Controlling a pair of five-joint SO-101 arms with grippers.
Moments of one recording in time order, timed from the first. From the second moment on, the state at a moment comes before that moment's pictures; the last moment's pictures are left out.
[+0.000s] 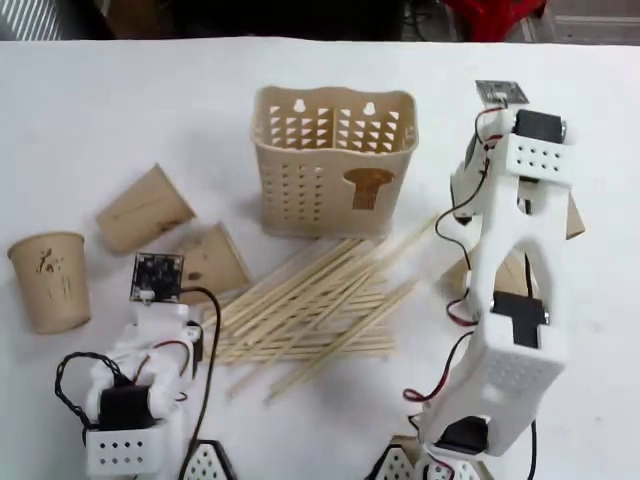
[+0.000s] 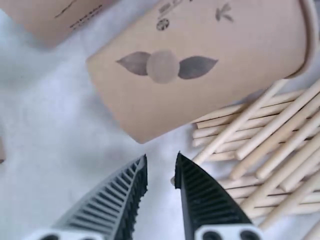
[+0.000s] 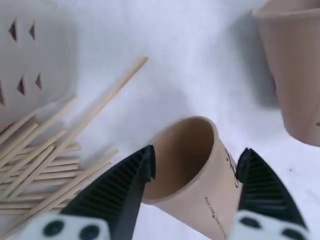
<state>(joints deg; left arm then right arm) -10.0 -103.4 97.1 73.1 -5.8 8.6 20.1 -19.5 93.0 15.3</state>
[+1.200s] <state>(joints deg) -10.0 -103.4 97.1 73.1 -5.8 11.3 27.5 -19.2 92.4 17.9</state>
